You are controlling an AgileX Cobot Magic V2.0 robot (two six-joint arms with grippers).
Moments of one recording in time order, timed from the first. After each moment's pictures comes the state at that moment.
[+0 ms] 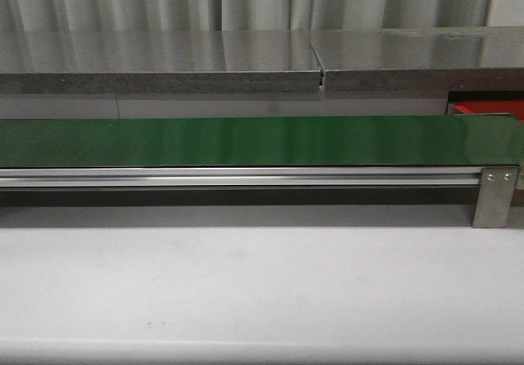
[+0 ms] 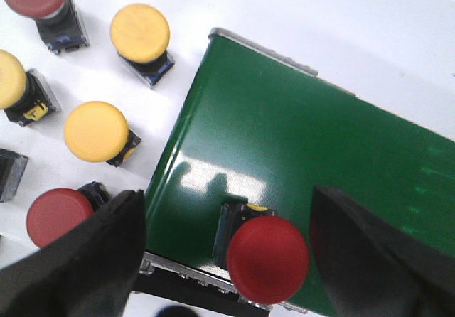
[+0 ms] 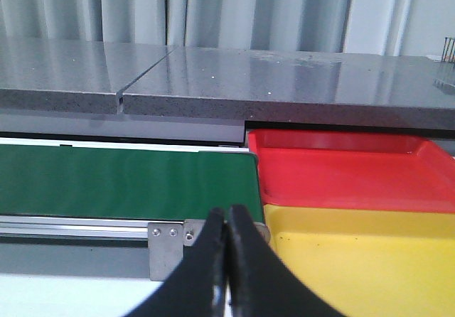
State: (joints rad) left arm 0.32 1.76 -1.58 -0.19 0.96 -0.06; right arm -0.04 -0.01 0.03 -0.12 0.02 0.16
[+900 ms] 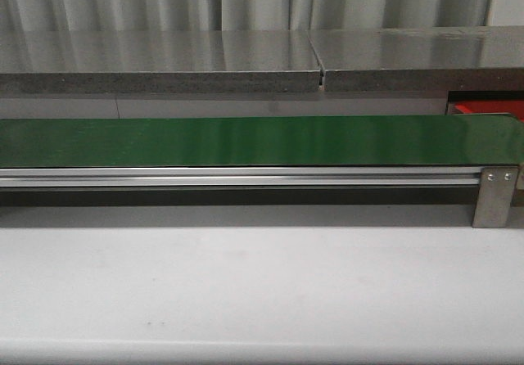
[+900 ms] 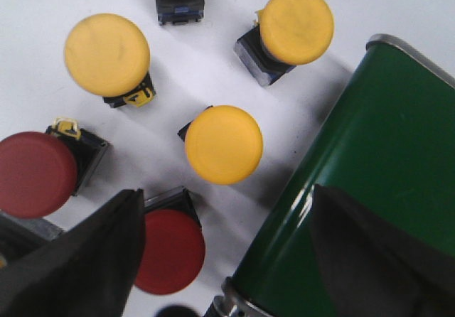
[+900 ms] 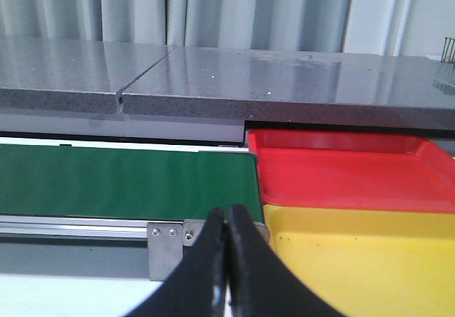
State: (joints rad) left arm 0.46 1.95 -1.61 -0.19 0.93 -0.09; right arm -0.04 -0.01 0.03 -0.12 0.02 0.16
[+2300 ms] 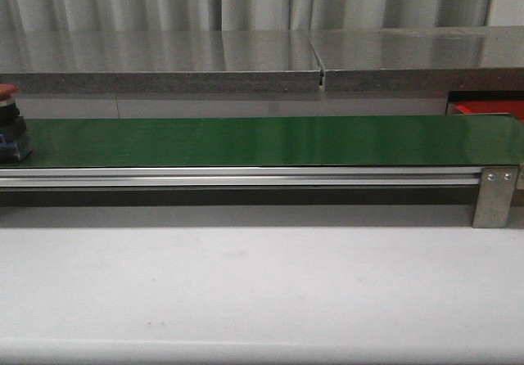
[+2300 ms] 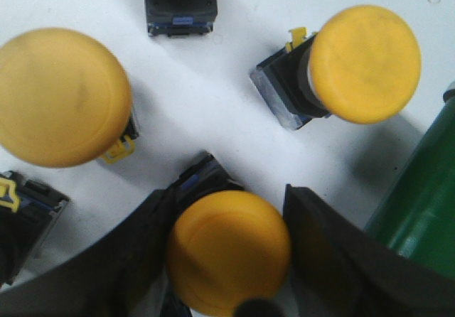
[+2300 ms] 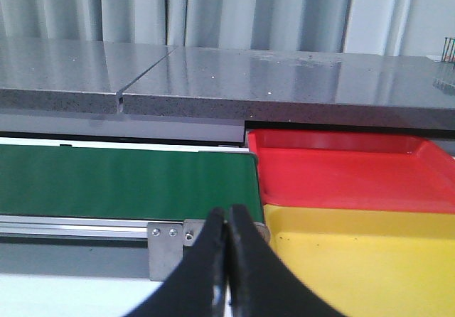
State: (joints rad) left arm 0.46 2.11 -1.64 -0.25 0.82 -0.09; right arm -0.04 -0.01 0.03 -0.12 0.02 0.16
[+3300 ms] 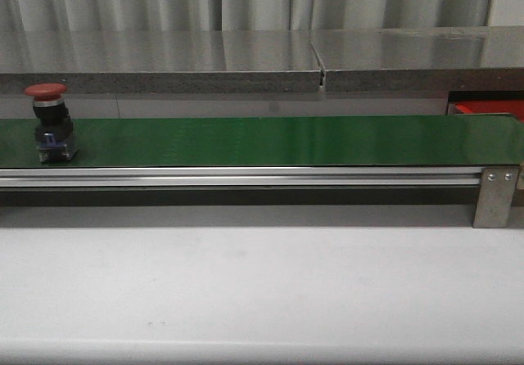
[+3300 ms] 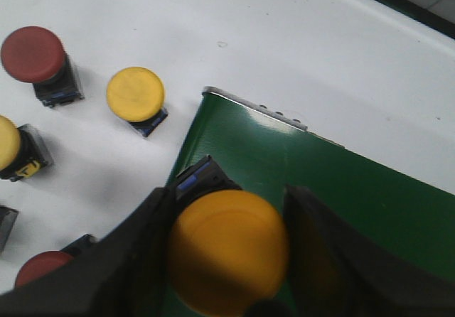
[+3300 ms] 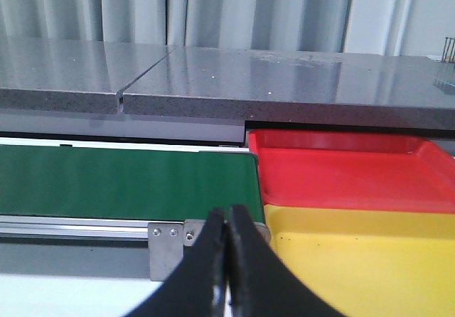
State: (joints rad) left arm 0.33 1.84 -1.68 -0.24 0.94 -0.02; right arm -0.04 -0.01 0.03 -0.12 0.02 0.16
